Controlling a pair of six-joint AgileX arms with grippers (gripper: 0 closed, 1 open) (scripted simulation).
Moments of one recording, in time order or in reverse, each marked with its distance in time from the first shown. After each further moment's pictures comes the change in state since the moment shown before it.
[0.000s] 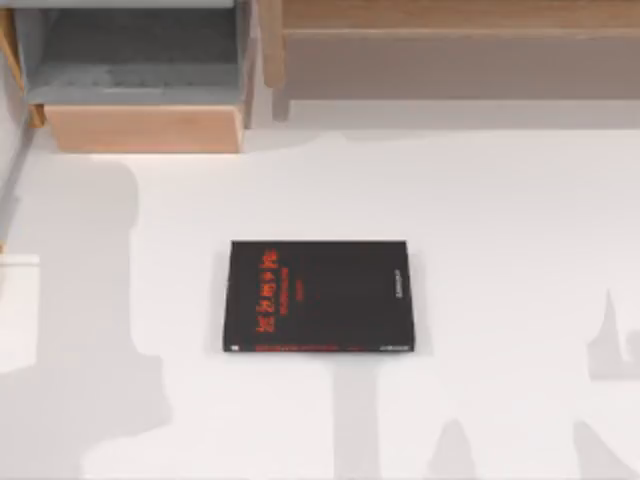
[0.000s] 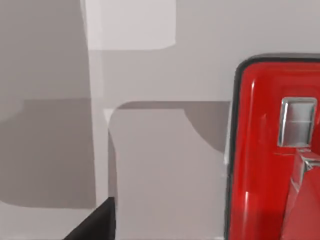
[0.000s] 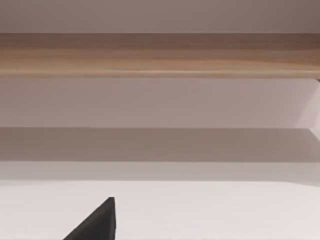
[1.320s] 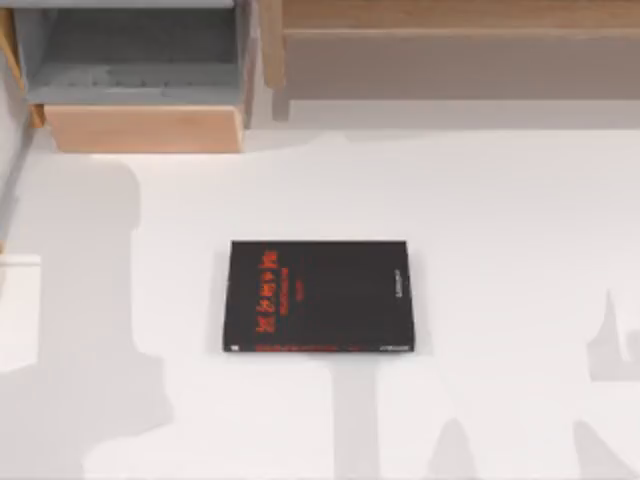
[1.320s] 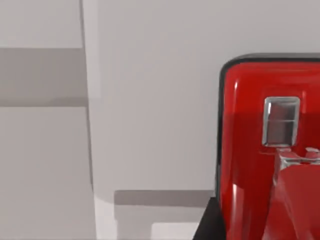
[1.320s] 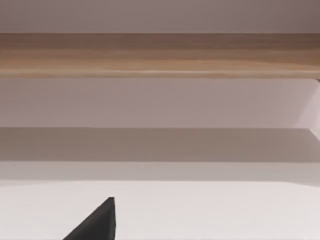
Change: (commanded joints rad) left arm 0.000 0.000 0.000 0.000 0.000 0.000; right arm 0.000 0.000 0.000 0.000 0.000 0.000
